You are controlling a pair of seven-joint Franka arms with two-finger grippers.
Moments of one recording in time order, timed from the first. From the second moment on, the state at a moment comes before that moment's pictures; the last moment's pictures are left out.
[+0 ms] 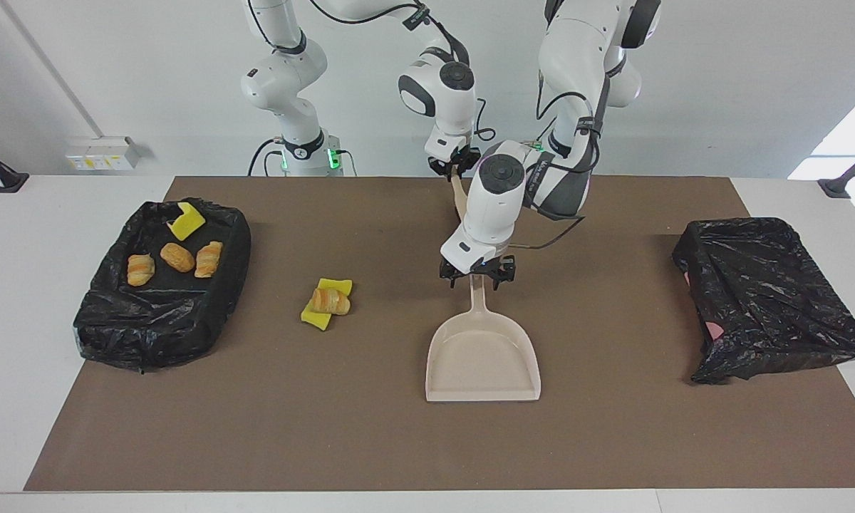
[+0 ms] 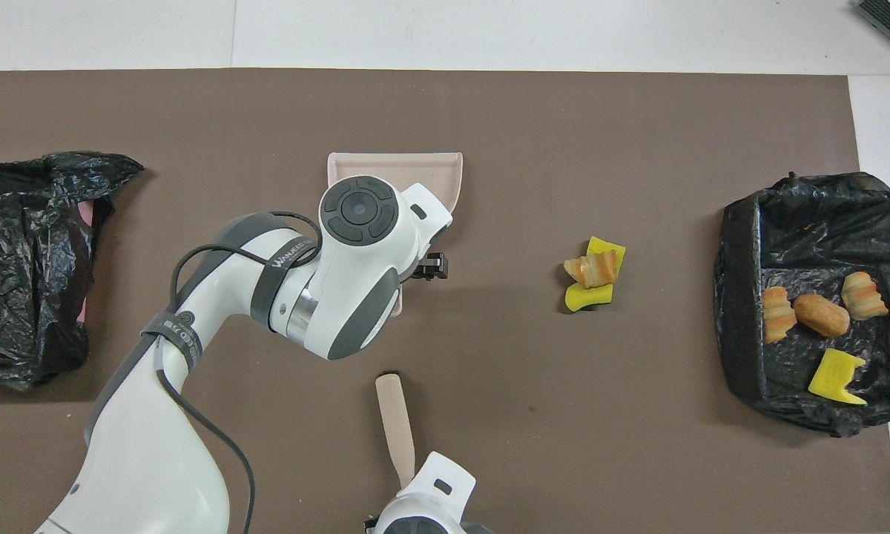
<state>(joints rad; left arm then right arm) -0.60 0.40 -0.02 -1.71 -0.04 2.11 -0.47 0.92 0.00 0.11 -2.34 0.24 2.28 0.68</state>
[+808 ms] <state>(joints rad) -0.57 0.39 0.01 -1.65 0.02 2.06 -0.45 0.46 -0.30 0.10 -2.30 0.12 1.83 0.27</state>
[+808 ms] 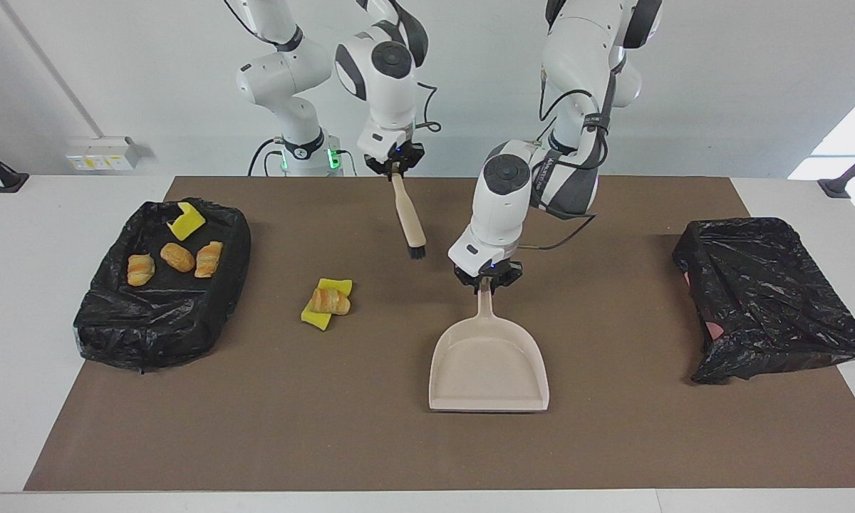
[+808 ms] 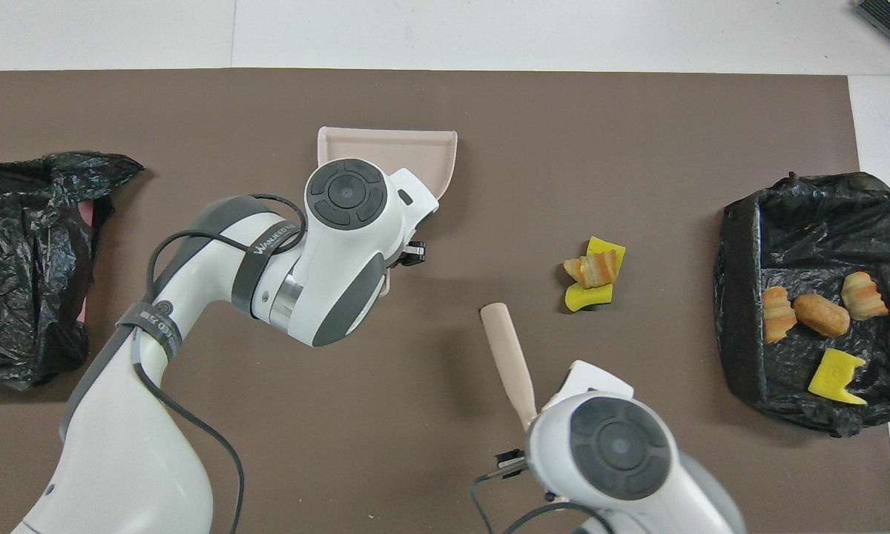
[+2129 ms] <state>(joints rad) -0.38 0.23 0.02 -1.67 0.08 1.73 0.84 0.04 -0.11 0.11 -2.34 -0.14 2.01 0.11</state>
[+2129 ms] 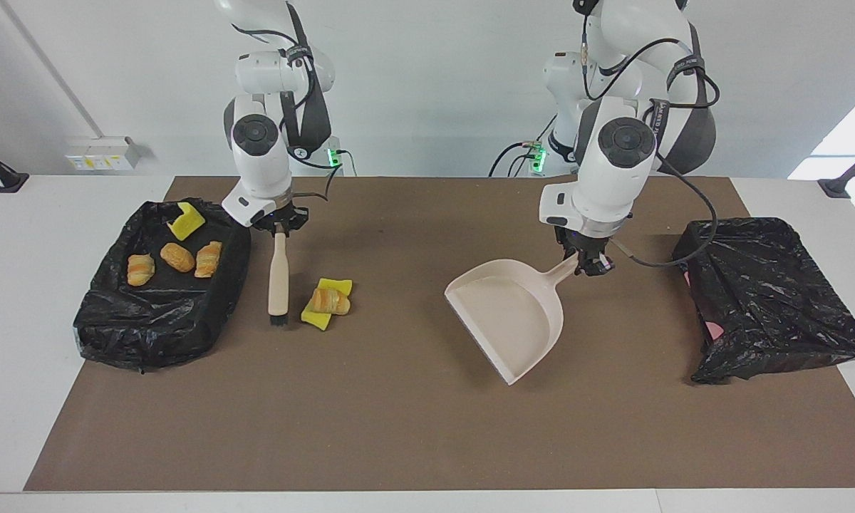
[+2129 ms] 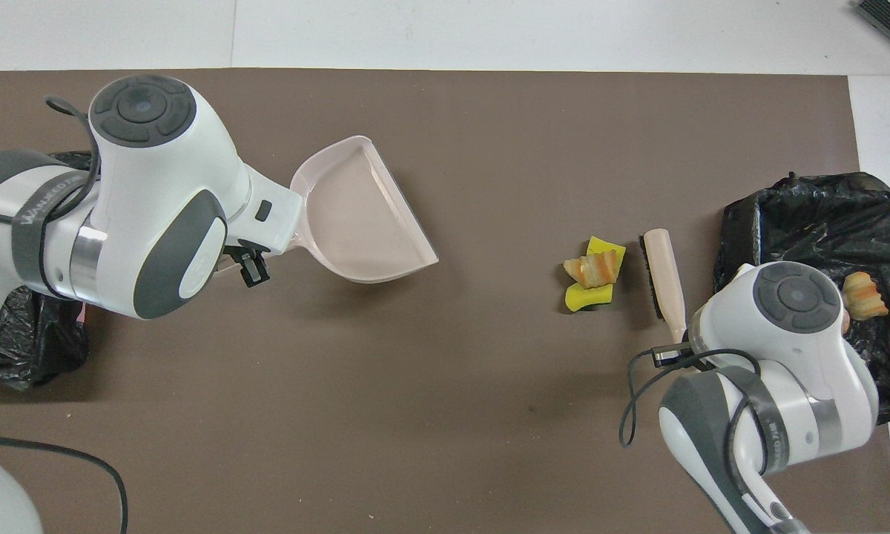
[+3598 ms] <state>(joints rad) -0.63 0.12 0.00 -2.10 0.16 2.16 0.87 0.51 0.04 0.11 -2.29 0.38 2.10 0.24</state>
